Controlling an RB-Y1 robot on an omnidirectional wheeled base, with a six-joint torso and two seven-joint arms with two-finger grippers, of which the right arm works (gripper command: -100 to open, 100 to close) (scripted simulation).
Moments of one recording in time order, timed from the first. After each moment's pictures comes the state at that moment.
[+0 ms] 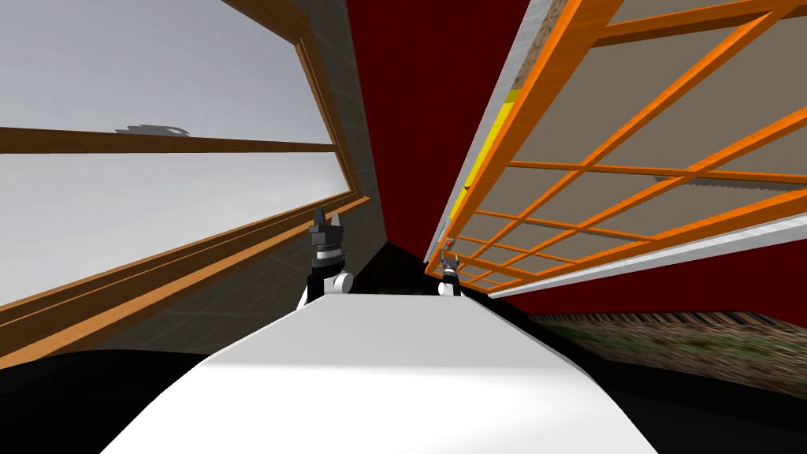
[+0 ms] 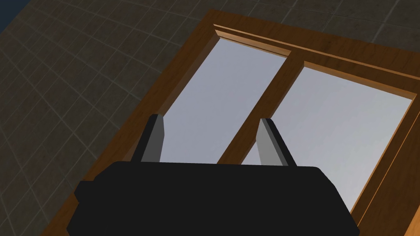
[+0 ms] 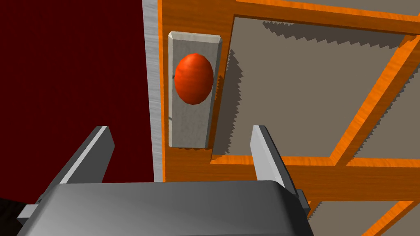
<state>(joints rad) -0.05 -0.19 0.10 -0.68 -0.57 -0.87 -1.30</state>
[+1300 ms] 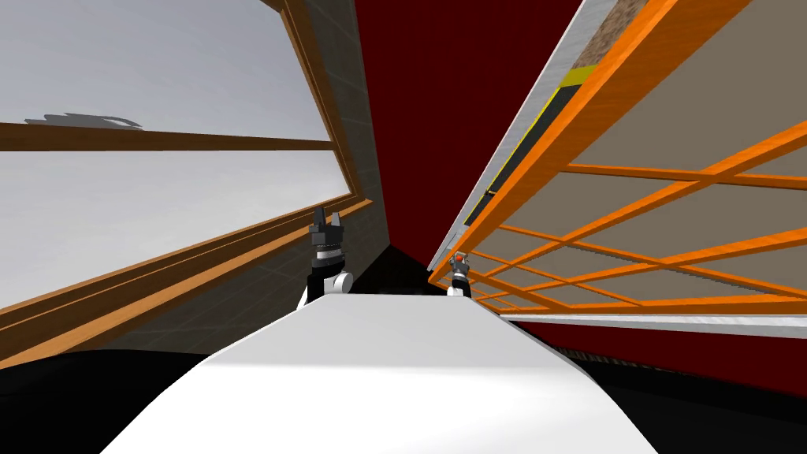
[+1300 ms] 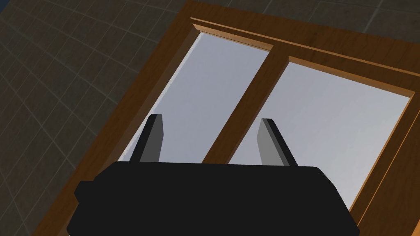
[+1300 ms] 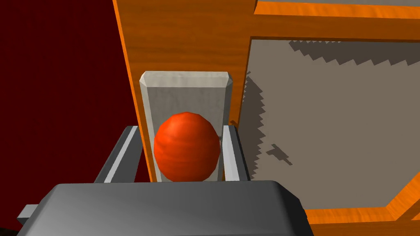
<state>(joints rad) 0.00 -0.28 0.08 -0.67 -0.62 -0.89 -1.44</state>
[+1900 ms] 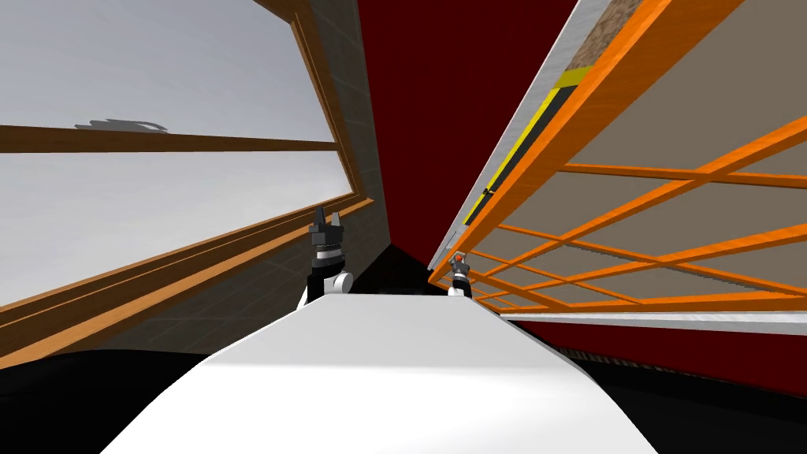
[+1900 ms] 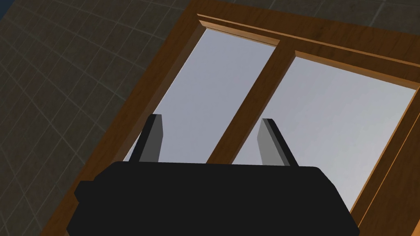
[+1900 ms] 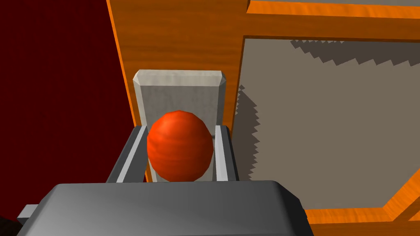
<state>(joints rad) 0.00 -0.29 0.09 -0.67 -0.61 -0.89 -1.45</state>
